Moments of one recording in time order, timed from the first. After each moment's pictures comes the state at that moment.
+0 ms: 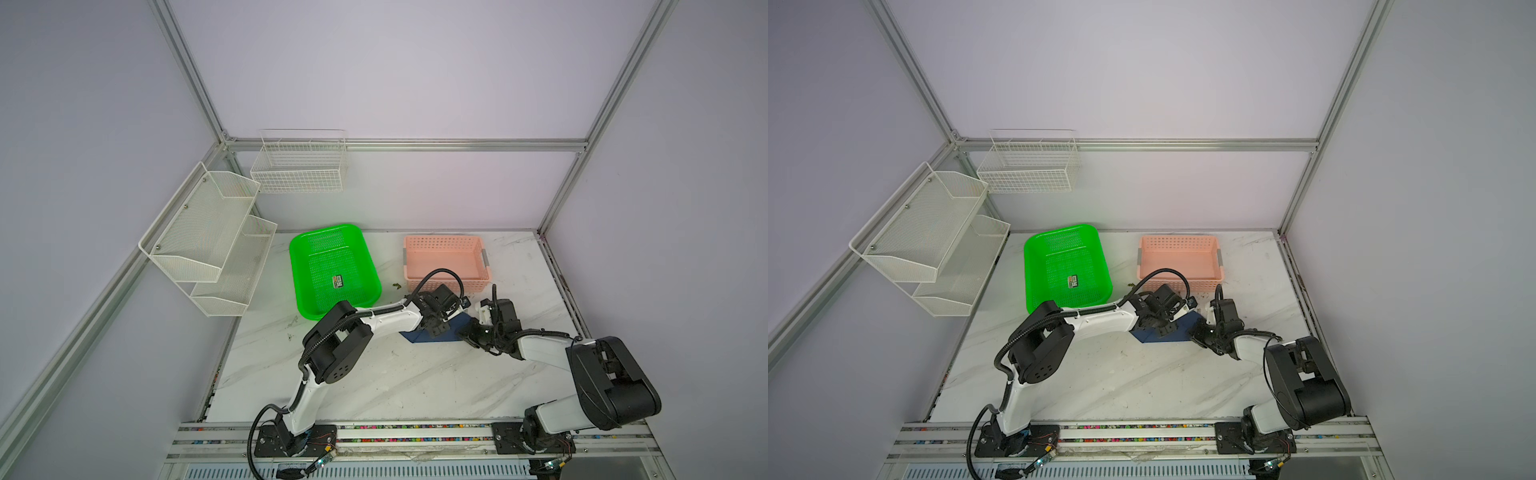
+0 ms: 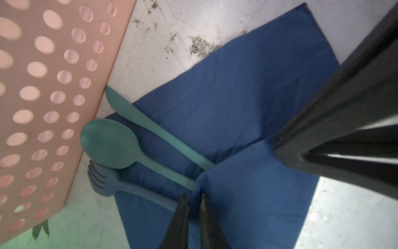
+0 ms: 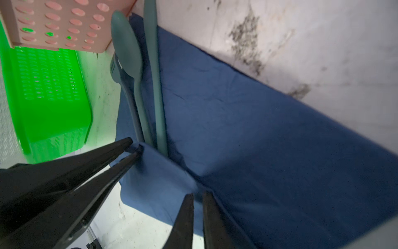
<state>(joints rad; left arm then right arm) -0.91 2.10 1.51 -0.41 -0.14 0.32 0.27 1.46 0.47 0.11 -0.46 0.76</state>
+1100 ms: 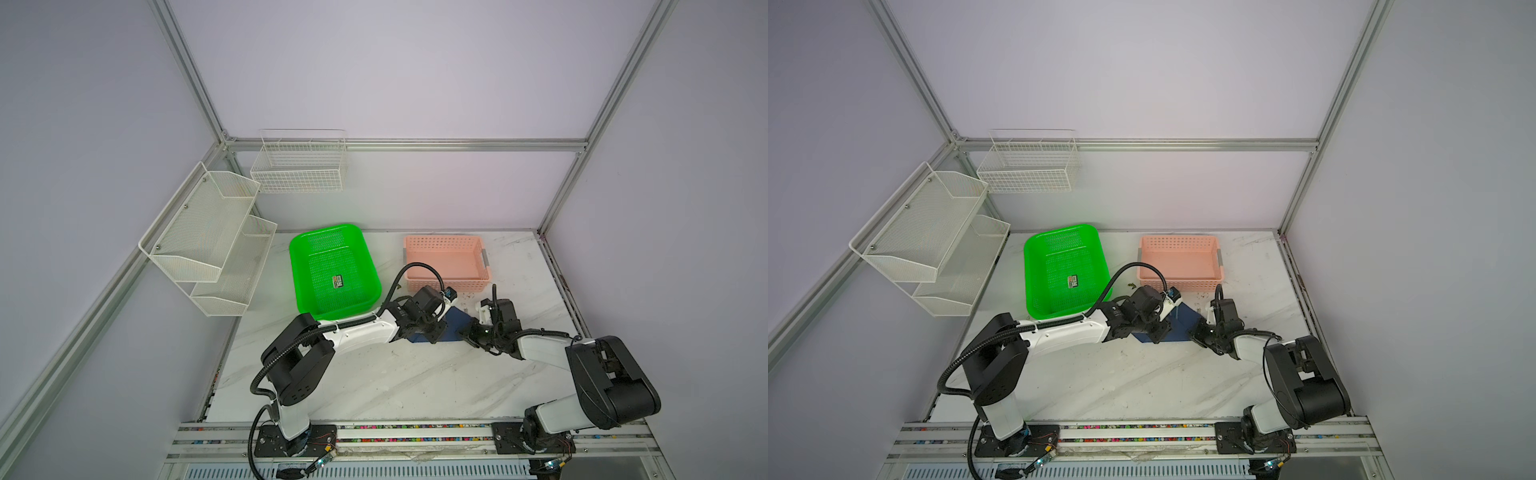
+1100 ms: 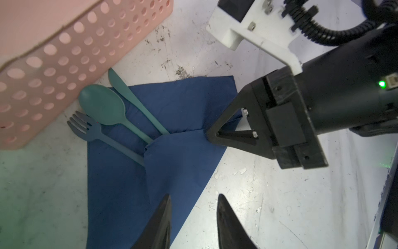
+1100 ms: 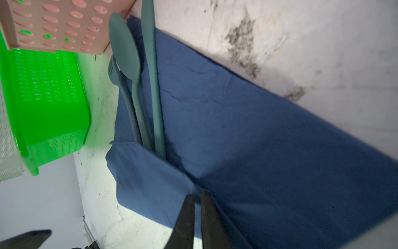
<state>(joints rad) -0.91 1.81 1.23 -0.24 0.05 -0.12 0.27 1.47 0.47 0.11 -0.44 0.75</state>
